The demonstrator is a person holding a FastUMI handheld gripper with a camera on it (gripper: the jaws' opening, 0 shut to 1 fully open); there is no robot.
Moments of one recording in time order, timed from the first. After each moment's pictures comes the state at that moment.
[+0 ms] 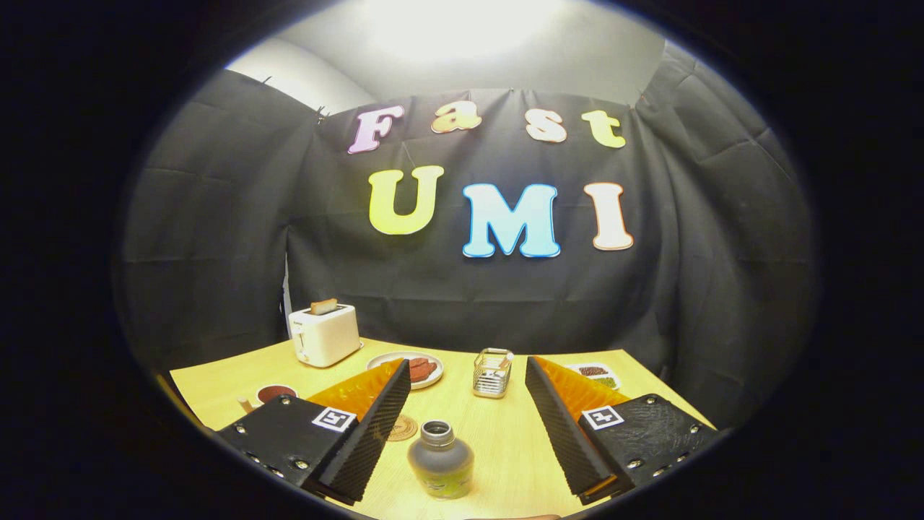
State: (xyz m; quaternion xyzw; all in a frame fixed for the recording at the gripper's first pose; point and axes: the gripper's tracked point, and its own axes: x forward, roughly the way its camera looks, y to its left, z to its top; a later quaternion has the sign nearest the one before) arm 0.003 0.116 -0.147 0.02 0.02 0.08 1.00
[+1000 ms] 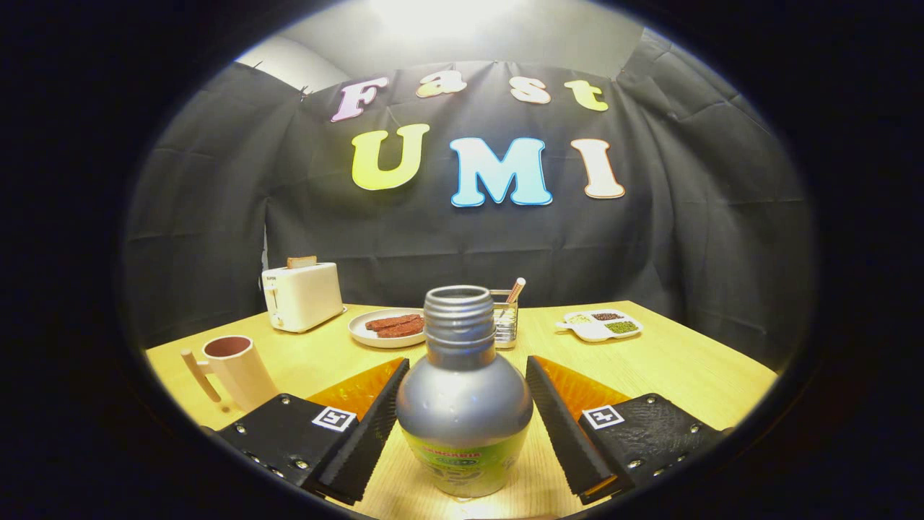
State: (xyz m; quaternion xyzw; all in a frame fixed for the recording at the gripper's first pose) arm 0.040 0.145 -0.274 0.03 0.06 0.04 1.00
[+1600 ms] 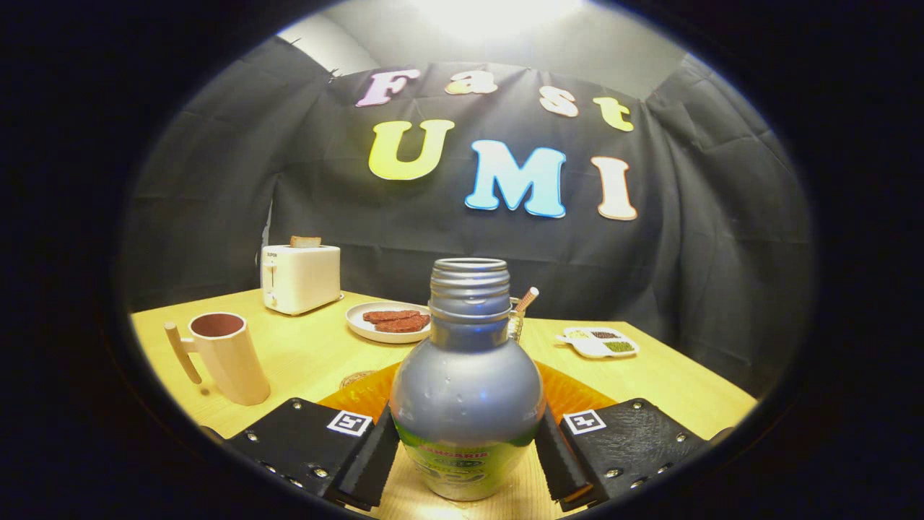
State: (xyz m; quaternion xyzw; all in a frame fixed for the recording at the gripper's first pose) arm 0.048 0.166 -0.262 -0.05 0.05 0.04 1.00
